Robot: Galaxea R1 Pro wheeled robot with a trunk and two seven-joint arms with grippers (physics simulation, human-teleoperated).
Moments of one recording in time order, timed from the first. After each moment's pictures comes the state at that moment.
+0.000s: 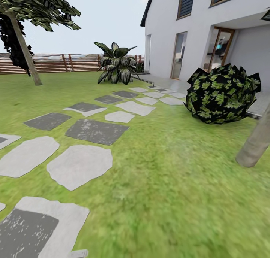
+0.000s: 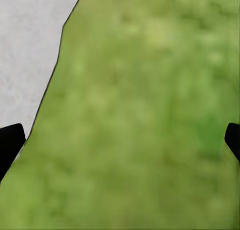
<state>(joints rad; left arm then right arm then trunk) -0.32 0.05 -0.02 -0.20 0.12 -0.21 0.01 -0.09 -0.03 -0.01 -0.35 0.00 -0.28 -0.01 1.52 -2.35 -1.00</state>
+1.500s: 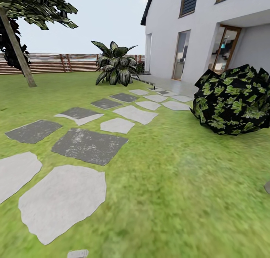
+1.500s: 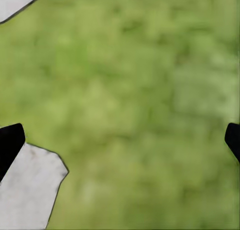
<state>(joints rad) -0.32 0.05 -0.02 -0.20 0.12 -0.21 0.01 -0.09 -0.03 -0.01 -0.35 0.01 -0.28 -0.01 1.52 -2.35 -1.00</state>
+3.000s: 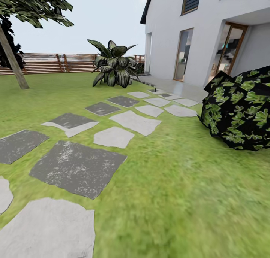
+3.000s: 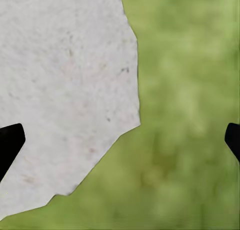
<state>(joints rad) -0.32 0.05 -0.02 -0.20 0.12 -0.21 0.01 -0.09 -0.03 -0.01 -0.35 0.01 -0.28 -0.01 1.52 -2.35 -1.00</state>
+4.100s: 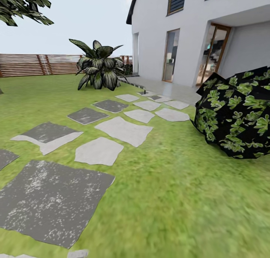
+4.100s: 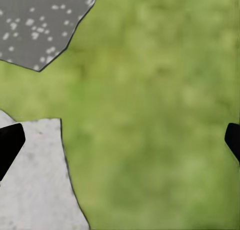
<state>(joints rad) -0.32 0.05 -0.02 -0.20 0.12 -0.21 0.01 -0.09 -0.03 0.00 -0.35 0.01 -0.28 -0.01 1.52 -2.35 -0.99</state>
